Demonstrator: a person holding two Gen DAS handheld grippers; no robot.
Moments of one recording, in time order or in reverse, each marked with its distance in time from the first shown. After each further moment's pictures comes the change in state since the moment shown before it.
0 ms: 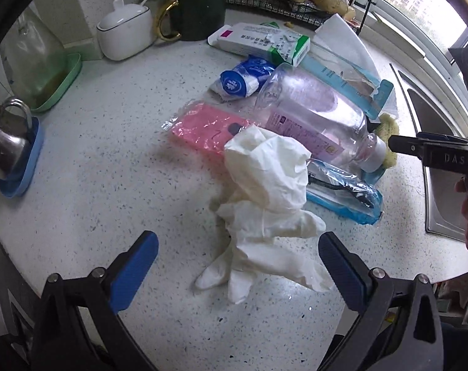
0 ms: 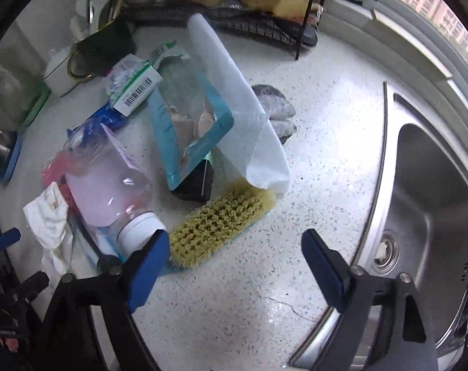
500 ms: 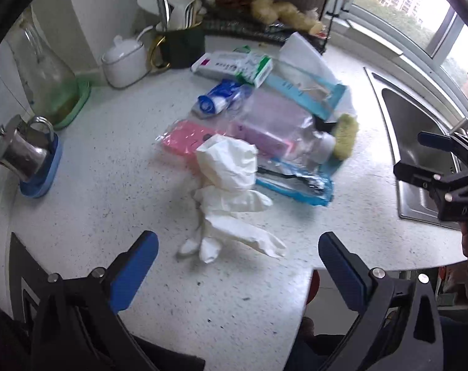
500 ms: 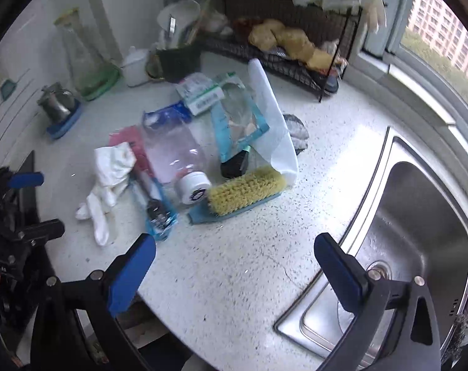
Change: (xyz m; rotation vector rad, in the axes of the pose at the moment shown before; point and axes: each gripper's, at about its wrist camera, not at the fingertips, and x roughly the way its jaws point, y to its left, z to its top) left arm -0.055 -0.037 -0.021 0.032 -0.071 0.017; right arm -0.056 0.003 -0.054 -0.199 -0.174 0.086
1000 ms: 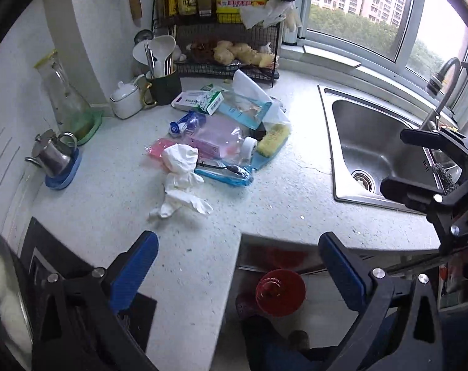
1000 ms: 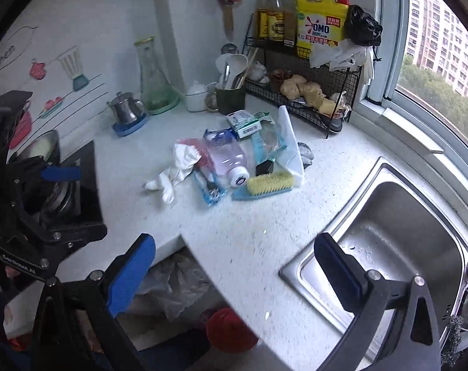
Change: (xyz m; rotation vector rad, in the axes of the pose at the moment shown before) left arm -0.106 -0.101 -0.070 0.045 -0.176 0.022; right arm -0.115 0.009 -0.078 -0.147 -0.229 0.116
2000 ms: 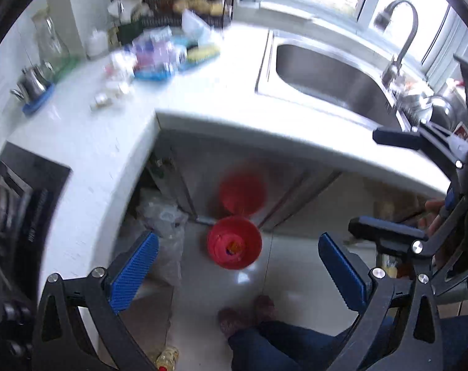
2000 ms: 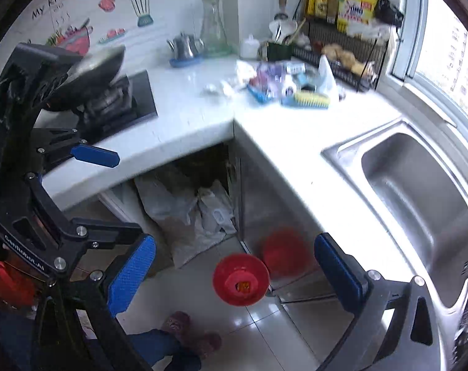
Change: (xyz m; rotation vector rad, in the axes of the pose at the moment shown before) left arm -0.033 -0.127 -0.167 -0.024 0.057 -0.073; right arm -0.053 0.030 -0.176 -0.175 0.044 0.117
